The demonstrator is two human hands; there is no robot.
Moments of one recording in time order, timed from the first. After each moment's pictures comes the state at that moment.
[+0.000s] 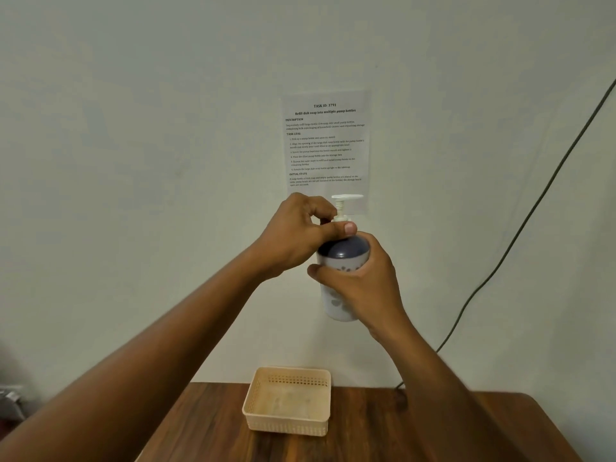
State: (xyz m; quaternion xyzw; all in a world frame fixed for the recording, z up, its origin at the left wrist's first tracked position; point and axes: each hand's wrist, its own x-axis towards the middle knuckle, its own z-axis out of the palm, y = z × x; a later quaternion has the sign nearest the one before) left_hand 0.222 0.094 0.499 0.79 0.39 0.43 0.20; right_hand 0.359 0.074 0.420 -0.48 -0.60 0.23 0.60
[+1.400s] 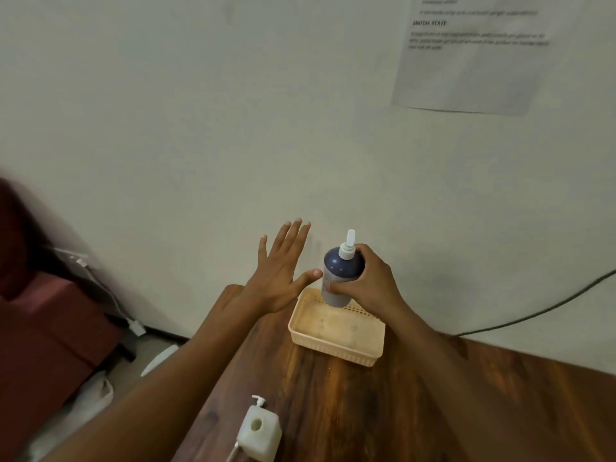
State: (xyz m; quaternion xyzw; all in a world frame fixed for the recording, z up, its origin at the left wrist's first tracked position) left_hand 0.039 0.223 0.176 0.77 0.58 0.25 0.06; right_hand 0.255 0.233 0.199 -0.53 -0.70 0.33 0.35
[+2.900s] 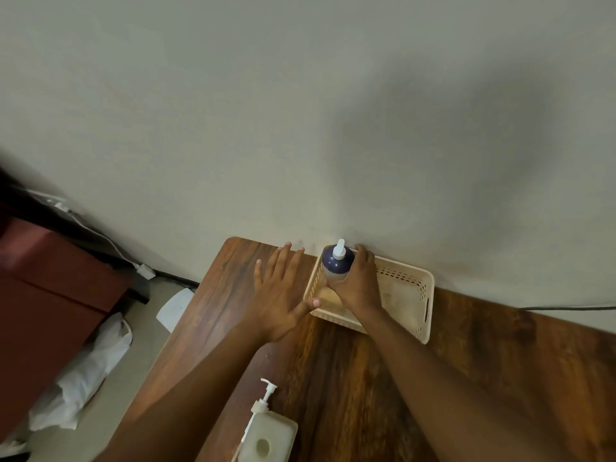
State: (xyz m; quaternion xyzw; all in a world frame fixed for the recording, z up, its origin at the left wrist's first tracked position) left_hand -0.004 0.250 -0.025 0.72 0.66 0.15 0.16; right_hand 0.176 0.335 -0.059 -0.66 -0.64 0.30 0.25
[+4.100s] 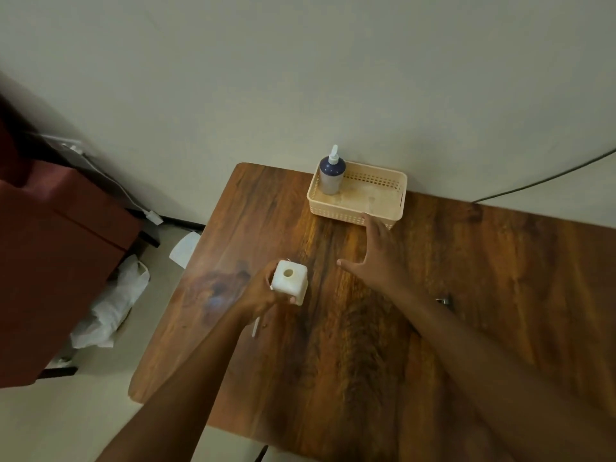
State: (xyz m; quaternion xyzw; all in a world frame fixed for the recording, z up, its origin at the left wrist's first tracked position) left_hand -0.025 0.006 -0.048 0.48 0.59 0.28 0.59; right_hand 0.249 0.088 0.030 -0.63 -0.73 0.25 0.12
